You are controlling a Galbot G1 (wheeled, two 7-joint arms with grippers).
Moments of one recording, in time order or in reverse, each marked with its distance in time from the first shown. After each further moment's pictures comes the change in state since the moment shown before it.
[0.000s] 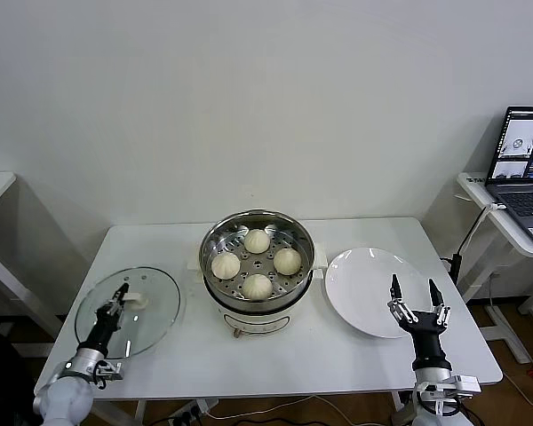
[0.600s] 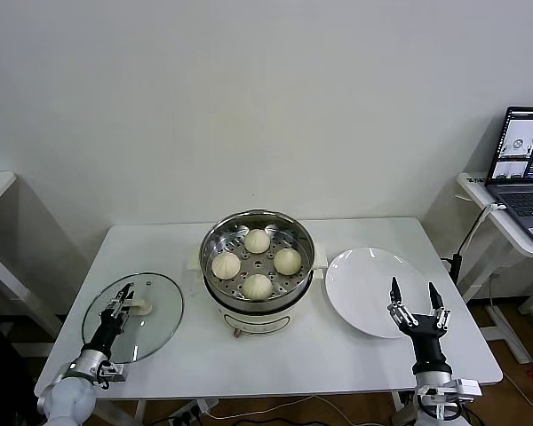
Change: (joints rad) left arm -0.037 -0.003 0.029 0.107 0.030 -0.017 -0.003; right arm -0.018 0.000 0.001 0.010 0.003 -0.007 0.000
